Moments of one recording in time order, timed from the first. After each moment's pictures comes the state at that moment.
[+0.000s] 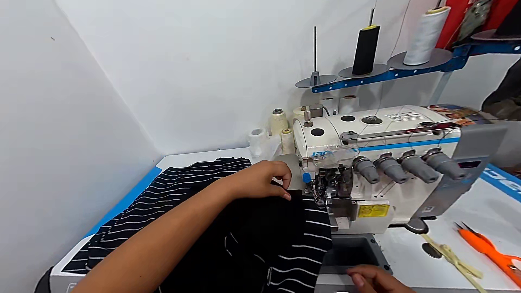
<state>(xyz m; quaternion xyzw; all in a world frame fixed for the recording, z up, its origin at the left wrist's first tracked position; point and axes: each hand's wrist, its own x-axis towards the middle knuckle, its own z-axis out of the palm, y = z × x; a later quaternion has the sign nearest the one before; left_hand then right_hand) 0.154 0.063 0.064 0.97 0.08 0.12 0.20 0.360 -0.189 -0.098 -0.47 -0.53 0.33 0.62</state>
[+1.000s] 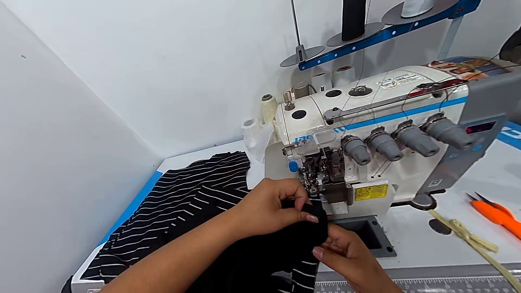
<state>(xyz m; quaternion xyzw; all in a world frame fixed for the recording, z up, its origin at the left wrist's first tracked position) 0.174 -0.014 0.042 0.91 0.11 0.21 0.32 0.338 -0.125 -0.105 -0.24 -0.50 0.52 0.65</state>
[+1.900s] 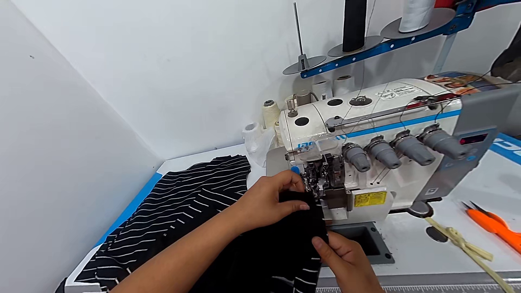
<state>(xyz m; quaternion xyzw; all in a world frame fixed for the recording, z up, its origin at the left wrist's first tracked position) 0.172 0.004 0.036 0.93 0.15 0.23 0.24 0.323 -0.128 -0.100 -0.36 -0.49 0.41 0.68</state>
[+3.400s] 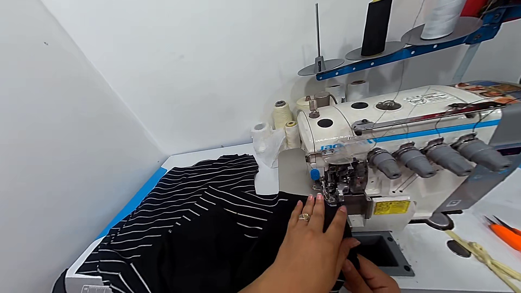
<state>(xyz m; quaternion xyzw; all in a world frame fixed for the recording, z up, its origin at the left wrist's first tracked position) 0.197 -0.074 -0.021 0.92 0.28 0.28 -0.06 0.309 -0.158 -0.102 -0.38 -0.44 0.38 0.72</state>
